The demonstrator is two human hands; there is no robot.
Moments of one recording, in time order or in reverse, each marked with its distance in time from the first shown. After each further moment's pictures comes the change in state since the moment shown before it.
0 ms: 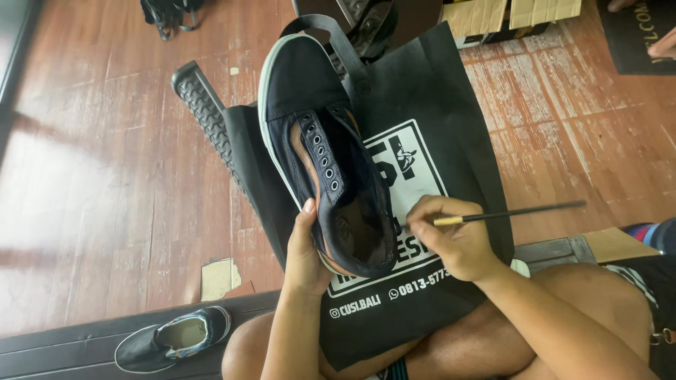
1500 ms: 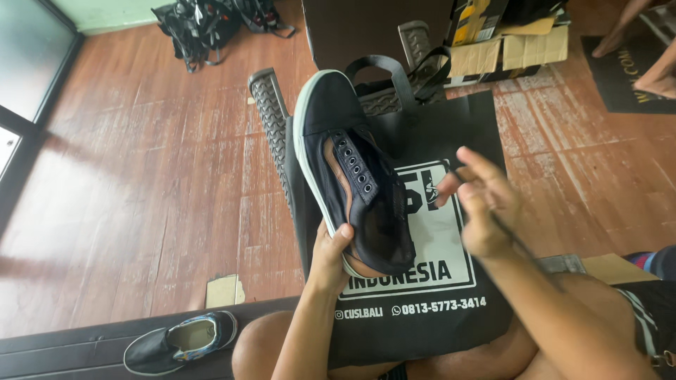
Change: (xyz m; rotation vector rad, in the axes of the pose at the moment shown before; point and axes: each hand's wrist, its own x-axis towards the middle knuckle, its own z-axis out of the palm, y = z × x) left_hand -0.013 -0.022 -0.024 0.137 -0.333 0.184; right_hand 0.013 -0.026 -0.017 -0.200 0.220 -0.311
